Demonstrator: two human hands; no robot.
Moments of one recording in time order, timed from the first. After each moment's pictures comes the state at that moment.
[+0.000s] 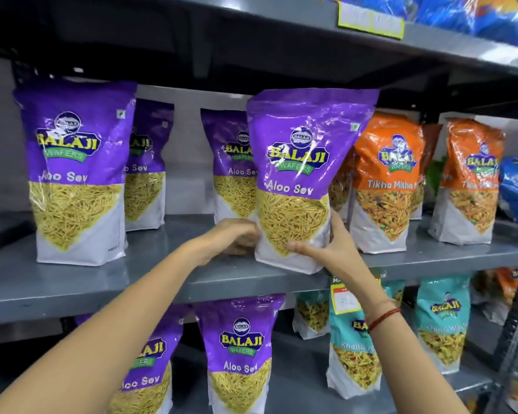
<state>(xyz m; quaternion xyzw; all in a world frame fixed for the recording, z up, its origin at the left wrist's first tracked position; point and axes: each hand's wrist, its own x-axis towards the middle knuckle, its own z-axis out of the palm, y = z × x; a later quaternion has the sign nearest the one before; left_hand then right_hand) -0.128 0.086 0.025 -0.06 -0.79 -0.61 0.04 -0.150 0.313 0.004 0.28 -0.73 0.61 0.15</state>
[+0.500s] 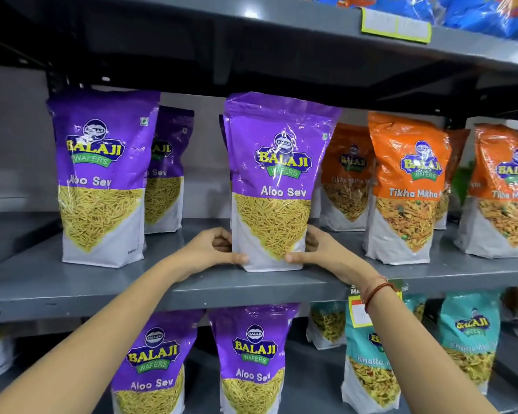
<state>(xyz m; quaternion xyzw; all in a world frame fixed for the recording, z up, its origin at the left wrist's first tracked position) -0.101 0.029 0.006 -0.04 -0.84 -0.53 0.13 -0.195 0.283 0.006 0.37 -0.74 0.55 -0.08</state>
